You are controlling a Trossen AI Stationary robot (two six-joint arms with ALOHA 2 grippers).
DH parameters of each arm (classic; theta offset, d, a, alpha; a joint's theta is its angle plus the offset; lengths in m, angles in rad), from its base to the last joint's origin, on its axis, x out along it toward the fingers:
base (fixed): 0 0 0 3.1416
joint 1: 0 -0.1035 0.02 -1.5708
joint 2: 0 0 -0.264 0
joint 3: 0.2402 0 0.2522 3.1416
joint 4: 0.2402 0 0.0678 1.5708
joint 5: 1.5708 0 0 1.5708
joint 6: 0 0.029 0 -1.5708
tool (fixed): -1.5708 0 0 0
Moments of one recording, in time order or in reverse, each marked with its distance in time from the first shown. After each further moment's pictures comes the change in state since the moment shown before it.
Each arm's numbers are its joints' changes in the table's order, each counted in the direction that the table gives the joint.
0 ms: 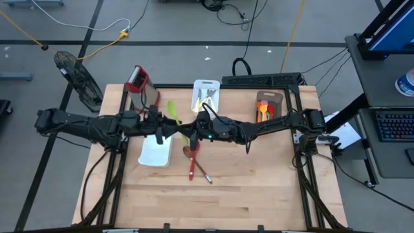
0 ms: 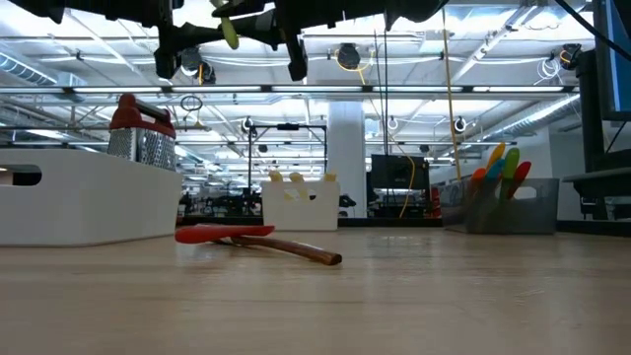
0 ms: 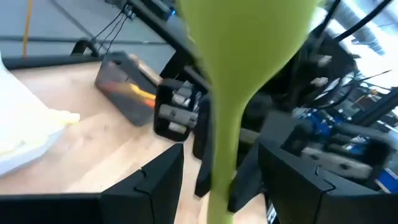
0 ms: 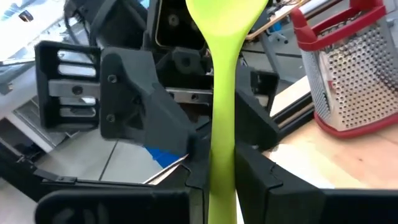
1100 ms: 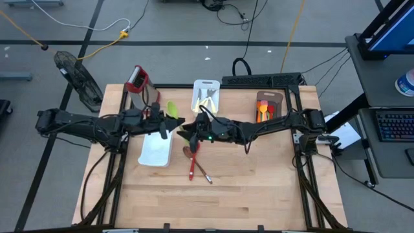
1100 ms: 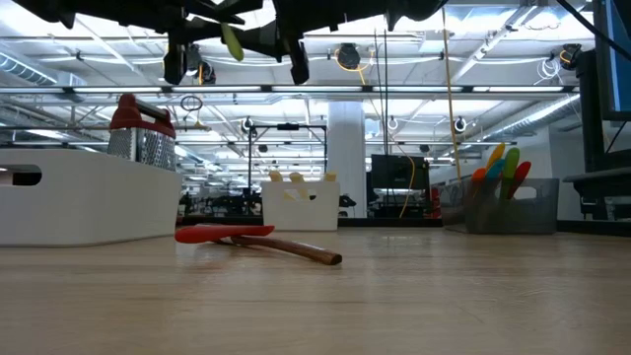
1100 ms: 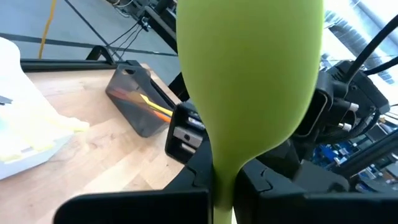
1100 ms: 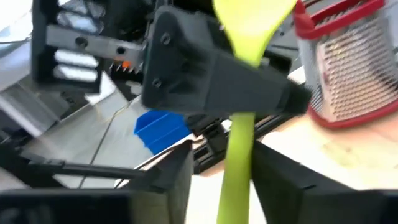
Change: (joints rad) left arm -0.043 -0.064 0.000 -0.081 0.035 -0.067; right arm -0.004 0.000 0.001 0.061 0.007 -0.035
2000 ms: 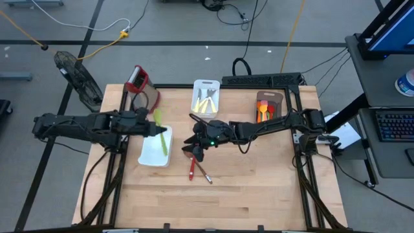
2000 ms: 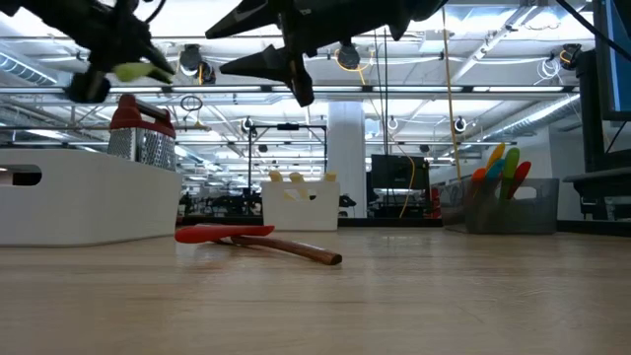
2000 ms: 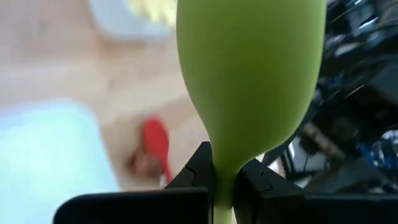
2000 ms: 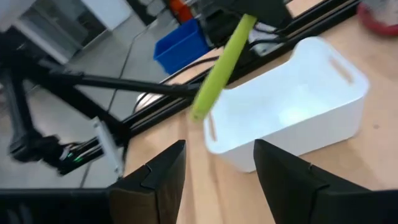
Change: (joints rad) left arm 0.001 0.268 0.038 0.747 -0.051 -0.435; right arm 0.000 0.000 0.000 0.238 0.267 0.035
